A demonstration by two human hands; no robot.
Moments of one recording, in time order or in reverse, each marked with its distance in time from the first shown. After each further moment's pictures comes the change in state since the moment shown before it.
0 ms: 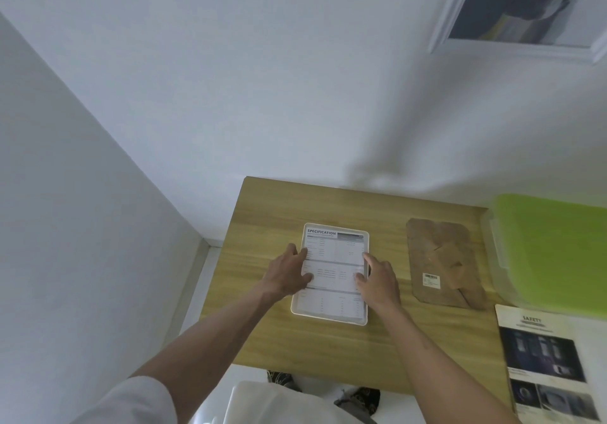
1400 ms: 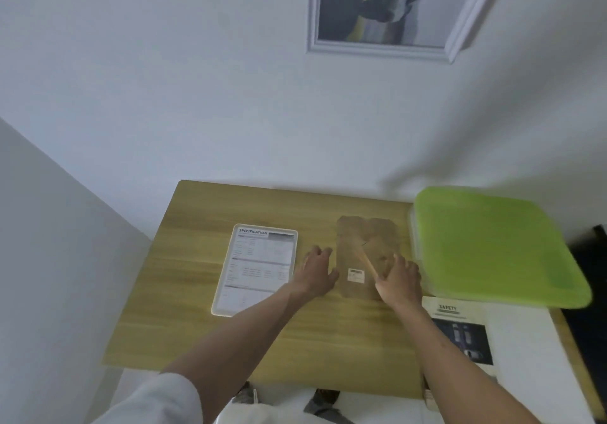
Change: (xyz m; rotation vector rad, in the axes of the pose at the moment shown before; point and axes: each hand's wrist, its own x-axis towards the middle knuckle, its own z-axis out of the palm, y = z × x) left_hand 0.041 0.213 0.062 -0.192 0.000 0.030; right_hand 0.016 0.144 -0.134 -0.067 0.131 0.225
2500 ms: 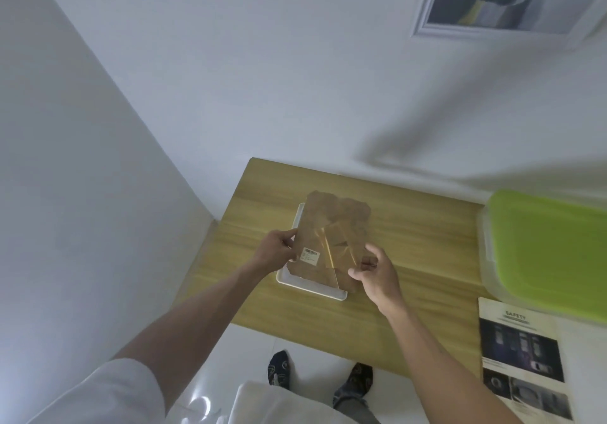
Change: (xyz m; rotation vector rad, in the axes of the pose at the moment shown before) left_hand -0.084 -0.170 -0.096 -0.503 0.141 -0.238; right_hand -0.082 -0.093 0.087 0.680 -0.322 -0.196
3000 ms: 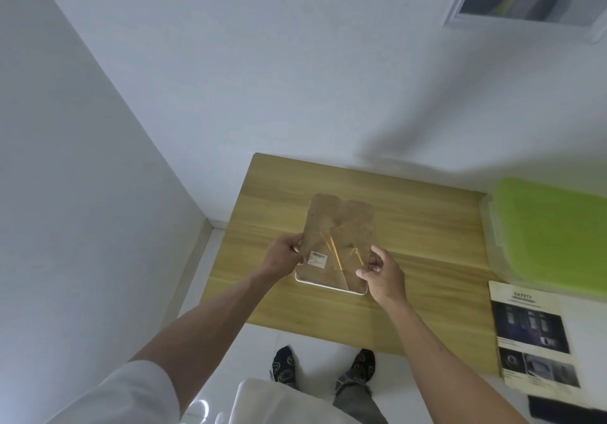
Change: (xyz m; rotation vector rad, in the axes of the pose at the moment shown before) left_hand 0.002 -0.044 -0.010 -0.037 -0.044 0.088; right_hand -0.019 0.005 0.048 -0.151 0.184 0.007
